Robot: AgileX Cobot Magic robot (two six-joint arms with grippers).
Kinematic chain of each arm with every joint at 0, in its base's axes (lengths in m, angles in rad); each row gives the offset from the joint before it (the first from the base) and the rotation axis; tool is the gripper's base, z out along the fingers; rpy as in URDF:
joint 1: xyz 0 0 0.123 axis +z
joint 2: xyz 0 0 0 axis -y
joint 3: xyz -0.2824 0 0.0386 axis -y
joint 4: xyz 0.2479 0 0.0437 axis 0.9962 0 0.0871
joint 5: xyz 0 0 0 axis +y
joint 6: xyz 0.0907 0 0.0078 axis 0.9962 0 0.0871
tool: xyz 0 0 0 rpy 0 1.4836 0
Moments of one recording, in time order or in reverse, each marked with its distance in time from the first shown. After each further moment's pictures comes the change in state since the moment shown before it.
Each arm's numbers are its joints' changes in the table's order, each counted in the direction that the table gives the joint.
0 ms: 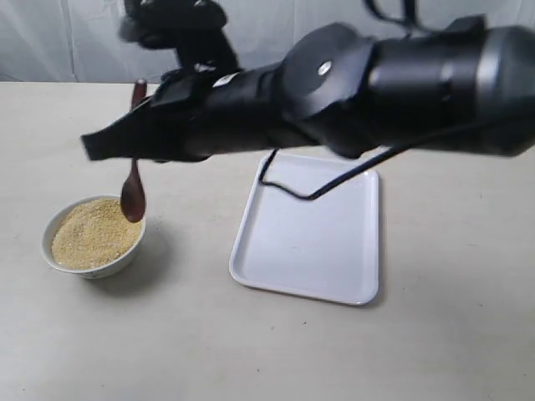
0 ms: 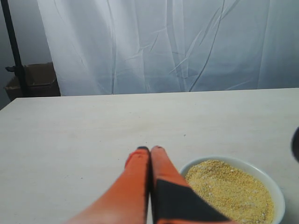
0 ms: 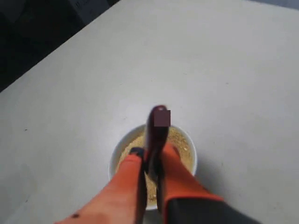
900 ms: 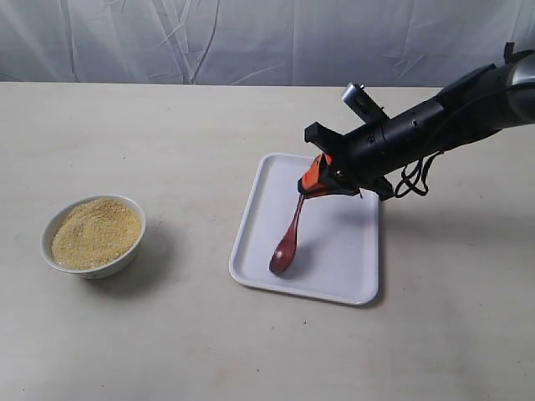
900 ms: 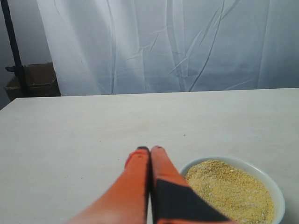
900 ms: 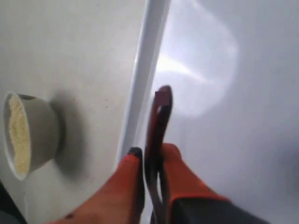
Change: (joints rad) left arm 0.000 0.000 0.000 0.000 0.000 0.000; right arm -0.657 -0.365 -0.009 0.202 0.658 0.002
